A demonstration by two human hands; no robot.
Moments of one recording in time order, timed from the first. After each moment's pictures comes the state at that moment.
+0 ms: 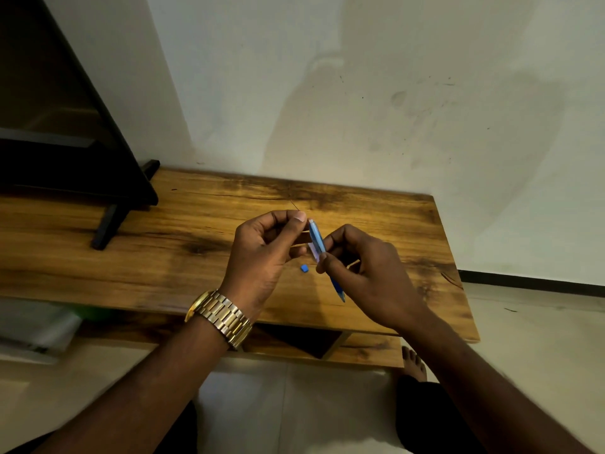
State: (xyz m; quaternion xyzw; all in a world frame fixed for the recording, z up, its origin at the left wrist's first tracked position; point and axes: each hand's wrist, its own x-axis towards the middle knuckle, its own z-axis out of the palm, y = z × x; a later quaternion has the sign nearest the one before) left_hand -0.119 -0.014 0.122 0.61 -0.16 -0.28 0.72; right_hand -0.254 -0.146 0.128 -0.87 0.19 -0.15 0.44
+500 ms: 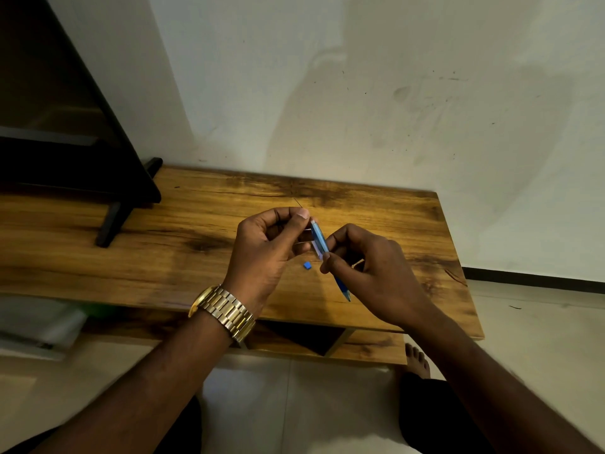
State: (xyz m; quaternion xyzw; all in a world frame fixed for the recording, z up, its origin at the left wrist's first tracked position) left_hand -0.117 -0.013 0.122 0.60 -0.16 -0.28 0.73; right_hand -0.255 -0.148 0.127 -0.87 0.18 -0.14 0.44
